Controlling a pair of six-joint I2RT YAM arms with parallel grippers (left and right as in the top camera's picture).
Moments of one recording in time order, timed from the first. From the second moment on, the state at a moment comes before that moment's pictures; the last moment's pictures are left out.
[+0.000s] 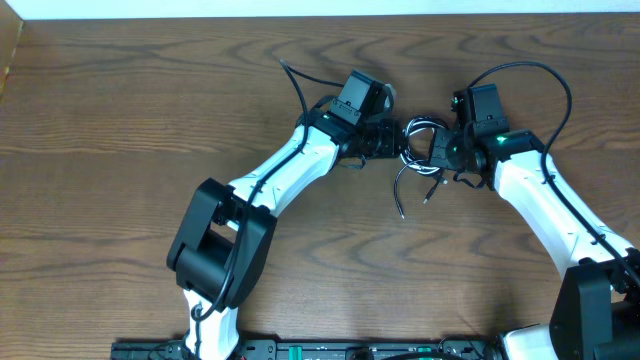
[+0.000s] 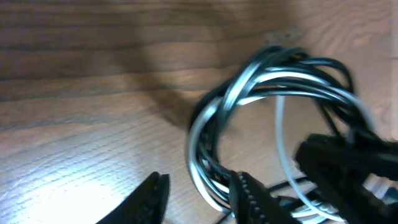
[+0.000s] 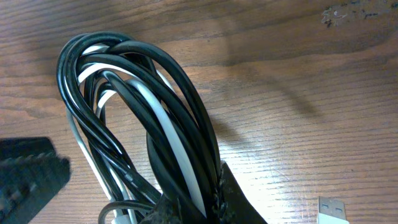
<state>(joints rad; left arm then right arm) -0.58 2.01 1.45 -0.39 0.43 -0.56 0.23 1.62 1.10 -0.58 -0.03 0.43</state>
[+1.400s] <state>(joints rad) -0.44 2.05 1.45 -0.42 0.39 -0.49 0.24 1.62 1.10 -0.54 -0.28 0.16</state>
